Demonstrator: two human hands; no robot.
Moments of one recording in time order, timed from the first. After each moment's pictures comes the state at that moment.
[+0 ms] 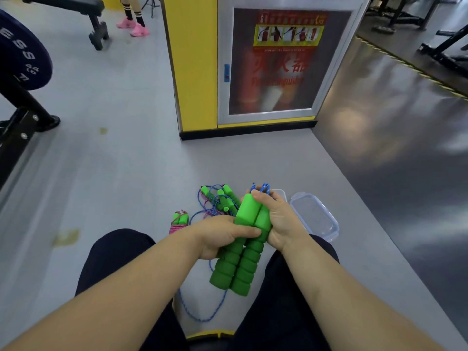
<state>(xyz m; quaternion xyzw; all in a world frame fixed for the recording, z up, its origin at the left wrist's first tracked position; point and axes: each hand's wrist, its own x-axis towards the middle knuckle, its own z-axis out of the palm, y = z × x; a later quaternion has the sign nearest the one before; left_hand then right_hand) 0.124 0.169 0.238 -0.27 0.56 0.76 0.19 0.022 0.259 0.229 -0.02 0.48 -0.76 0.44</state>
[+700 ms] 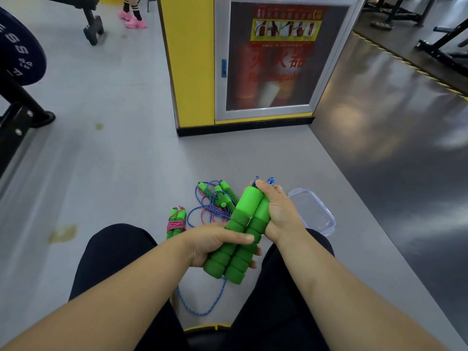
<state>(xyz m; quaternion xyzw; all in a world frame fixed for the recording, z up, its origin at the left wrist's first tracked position) 0.142 0.173 0.224 -0.22 0.49 0.81 0.22 0.022 0.259 0.232 0.03 0.47 -0.79 0.39</state>
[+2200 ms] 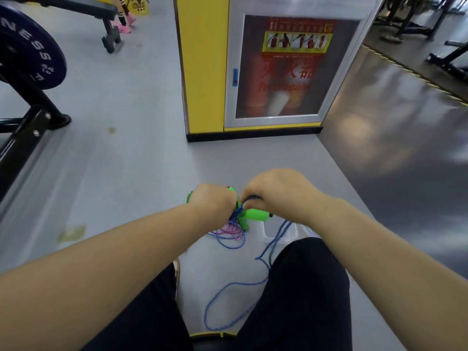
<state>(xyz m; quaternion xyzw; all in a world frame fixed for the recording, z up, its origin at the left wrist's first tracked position) 0.111 0.145 0.278 -0.14 0.97 -0.11 0.17 0.021 0.252 0.326 -0.65 0.76 0.01 0.03</state>
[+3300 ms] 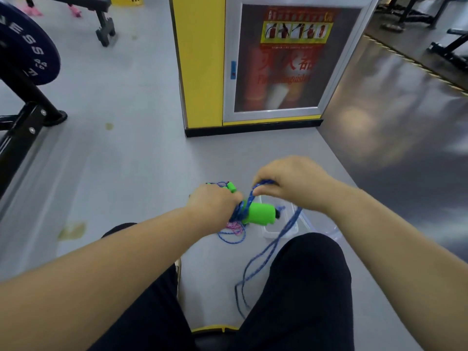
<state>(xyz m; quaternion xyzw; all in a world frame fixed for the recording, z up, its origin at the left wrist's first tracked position) 0.119 0.143 0.265 -0.11 0.98 -0.09 0.11 -0.001 0.261 0.334 -0.63 0.77 -0.03 0.05</state>
